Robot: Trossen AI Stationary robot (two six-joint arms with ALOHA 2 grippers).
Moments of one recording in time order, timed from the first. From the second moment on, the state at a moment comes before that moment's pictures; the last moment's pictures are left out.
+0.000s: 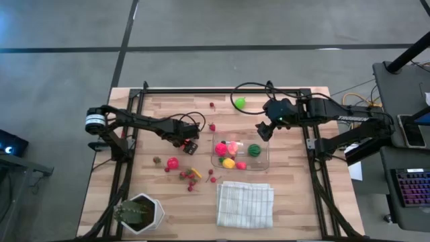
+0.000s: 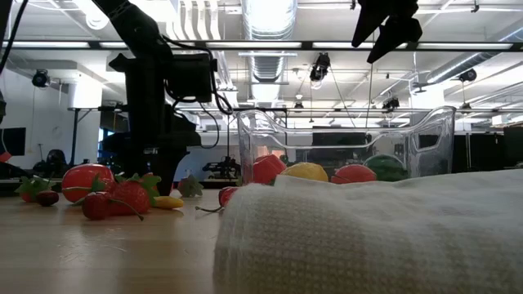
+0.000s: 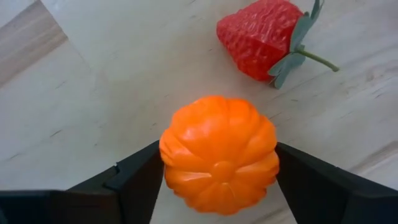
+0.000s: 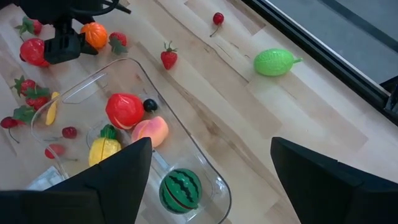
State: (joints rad) left arm 0.17 1.62 0.87 -0.66 -0.14 -0.83; right arm -0.05 1.22 1.29 -1.04 0.32 0.57
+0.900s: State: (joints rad) left arm -0.02 1.52 1.20 -0.37 -0.16 -0.75; right arm -0.05 1.22 1.28 -1.04 0.32 0.58
